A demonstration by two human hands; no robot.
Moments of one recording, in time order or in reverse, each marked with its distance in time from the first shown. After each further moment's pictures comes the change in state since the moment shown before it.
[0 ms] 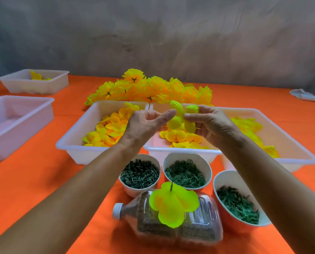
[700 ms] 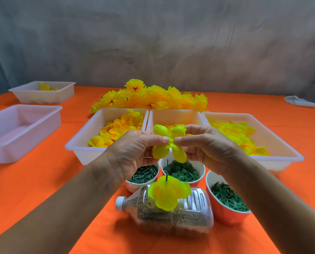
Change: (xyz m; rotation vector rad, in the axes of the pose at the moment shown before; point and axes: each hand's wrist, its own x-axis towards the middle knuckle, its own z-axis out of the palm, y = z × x) left_hand -0.070 0.041 -0.009 -0.295 -0.180 -0.448; right_hand -0.094 -0.013 0.026 -0.066 -0.180 0.106
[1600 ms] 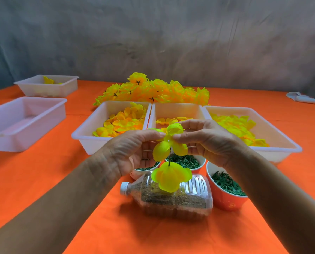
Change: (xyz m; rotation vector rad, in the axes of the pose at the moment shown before) left_hand -0.025 -0.011 -0.006 -0.025 -0.031 -0.129; right_hand -0.015 0.003 0.011 -0.089 -0.009 0.017
